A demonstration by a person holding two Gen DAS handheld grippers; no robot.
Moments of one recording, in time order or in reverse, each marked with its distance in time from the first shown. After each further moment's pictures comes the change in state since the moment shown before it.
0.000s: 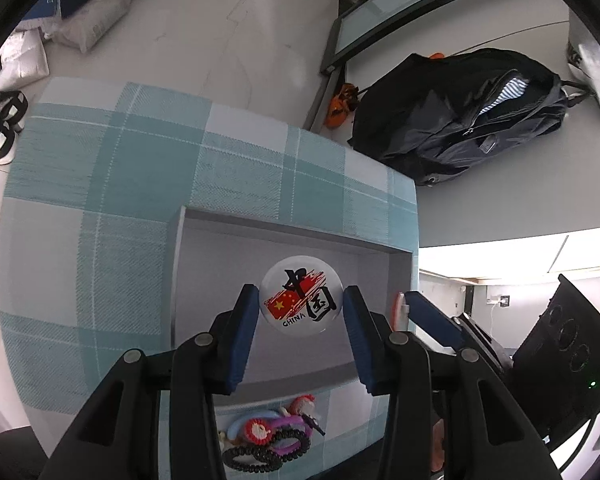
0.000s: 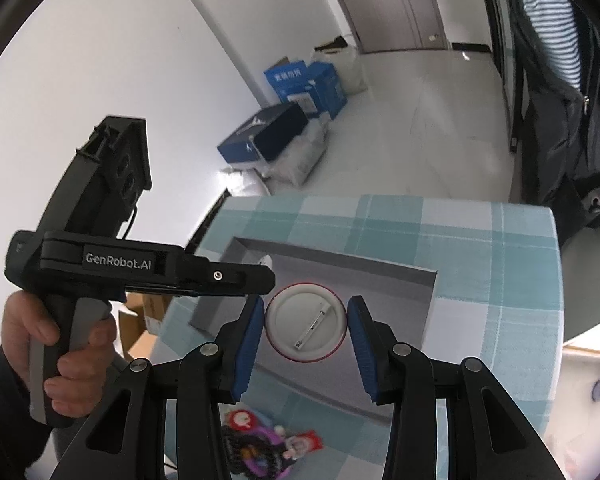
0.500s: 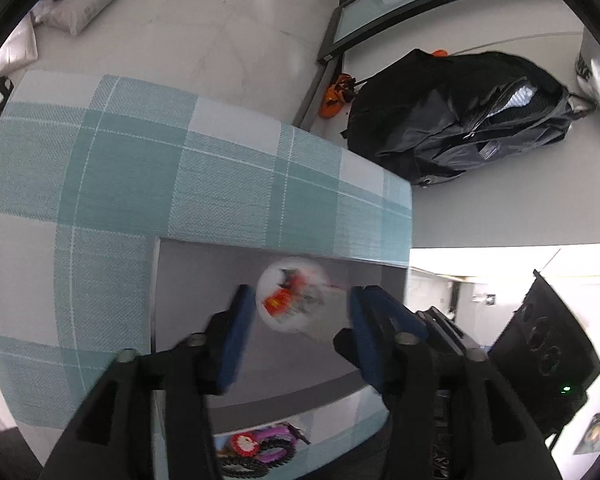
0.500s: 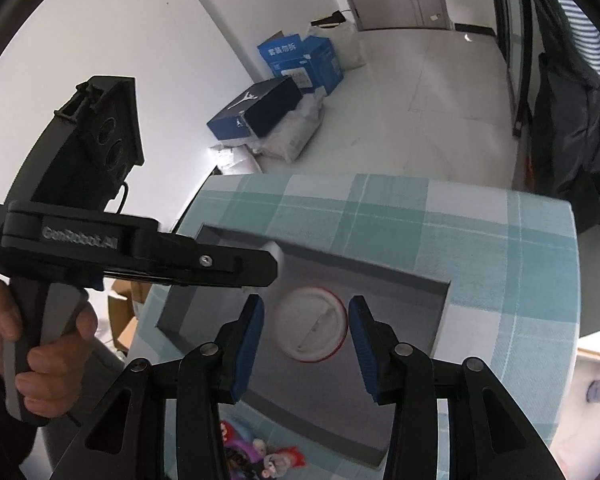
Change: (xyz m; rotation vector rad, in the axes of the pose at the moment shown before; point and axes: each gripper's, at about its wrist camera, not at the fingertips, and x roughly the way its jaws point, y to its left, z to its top) left arm 0.006 0.006 0.017 -0.048 0.051 -0.057; right arm 0.025 -0.008 0.009 0.002 0.062 -0.016
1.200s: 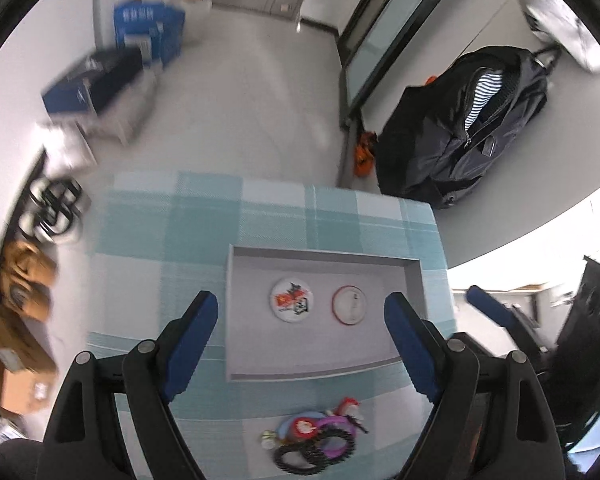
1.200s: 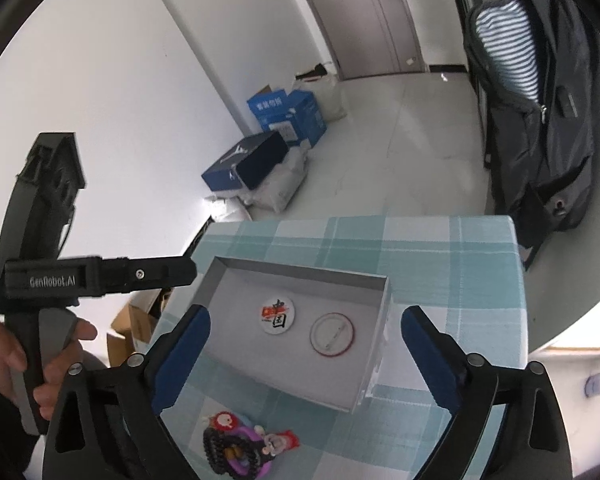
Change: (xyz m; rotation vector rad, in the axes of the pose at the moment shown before) left arm -0.055 -0.044 -0.059 0.249 -0.333 0.335; right arm -0.070 0.002 -0.026 0.032 -0.224 -0.033
